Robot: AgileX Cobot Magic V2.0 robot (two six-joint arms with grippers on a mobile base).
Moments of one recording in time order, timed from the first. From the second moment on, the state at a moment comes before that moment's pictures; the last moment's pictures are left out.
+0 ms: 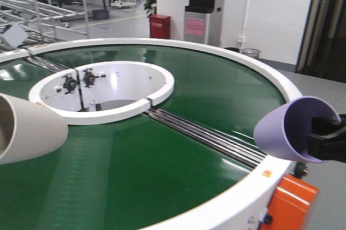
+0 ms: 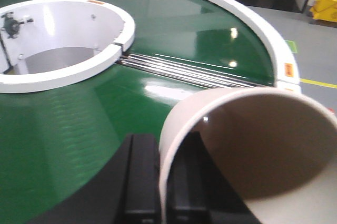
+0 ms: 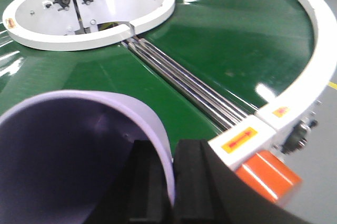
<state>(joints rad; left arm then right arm) -0.01 0.87 -1.05 -0.60 0.64 0.46 0.36 0.96 -1.08 -0.23 0.58 0.31</state>
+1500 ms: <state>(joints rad) -0.01 0.87 -1.05 -0.60 0.64 0.46 0.36 0.96 -1.08 -0.24 0.58 0.31</state>
